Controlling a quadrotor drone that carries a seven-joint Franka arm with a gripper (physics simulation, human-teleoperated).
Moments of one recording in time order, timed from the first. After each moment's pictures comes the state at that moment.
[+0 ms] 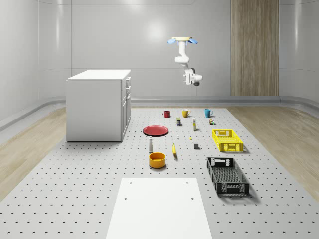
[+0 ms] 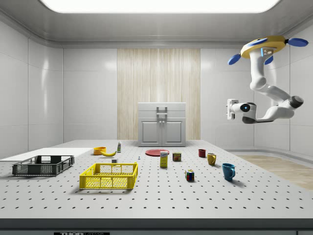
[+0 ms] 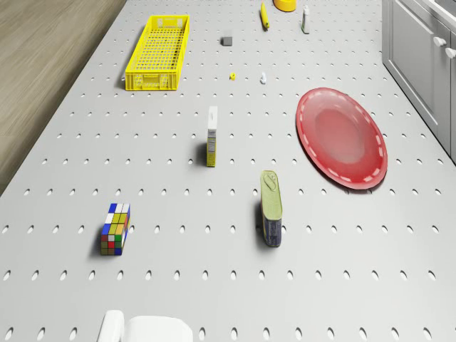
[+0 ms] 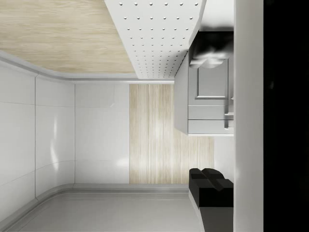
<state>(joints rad) 0.45 -0.92 -0.79 -2.43 0.96 1.54 0.69</state>
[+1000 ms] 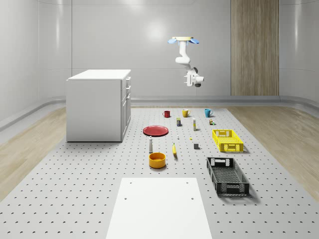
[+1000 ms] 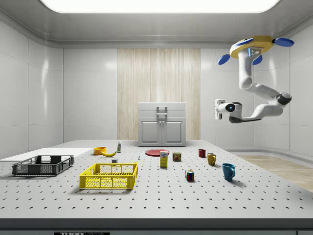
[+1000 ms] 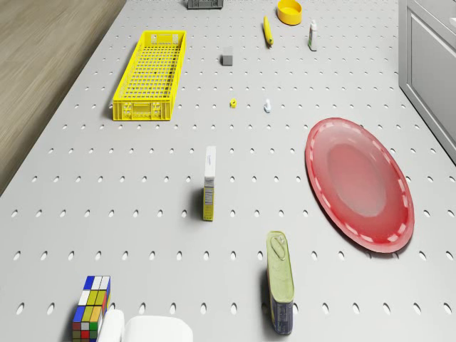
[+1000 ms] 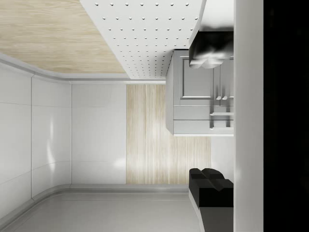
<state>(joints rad) 0.55 -1.00 -0.83 -2.44 0.90 1.62 0.74</state>
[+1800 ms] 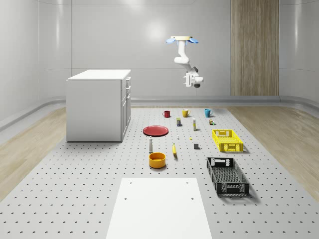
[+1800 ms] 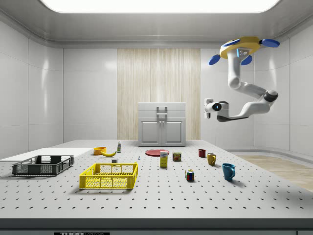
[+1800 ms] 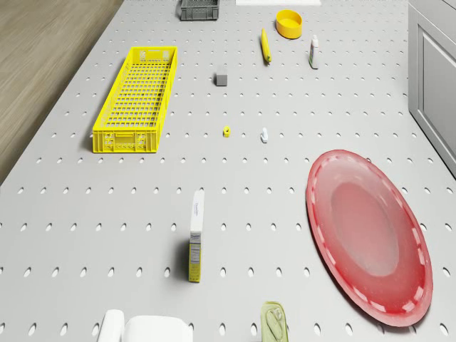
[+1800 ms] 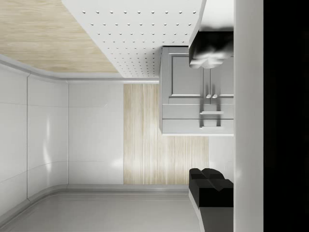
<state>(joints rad) 0.60 -1.06 -0.85 -2.45 0.86 1.67 0.77</state>
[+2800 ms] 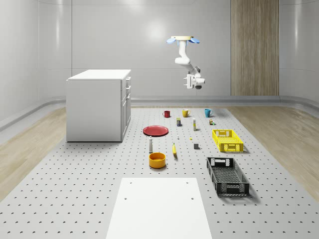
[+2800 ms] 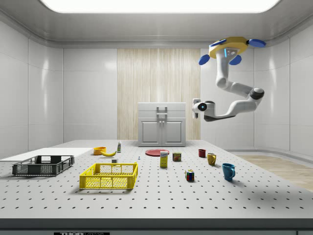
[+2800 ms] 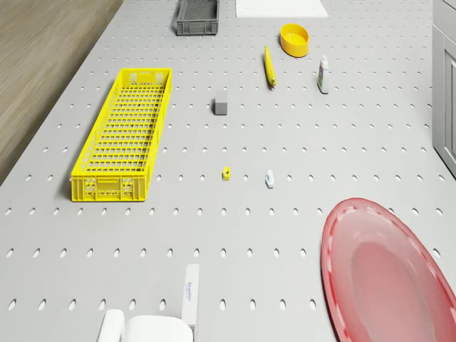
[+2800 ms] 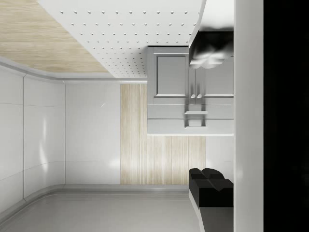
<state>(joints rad) 0.65 -1.11 -0.87 -2.46 0.82 1.72 0.81</state>
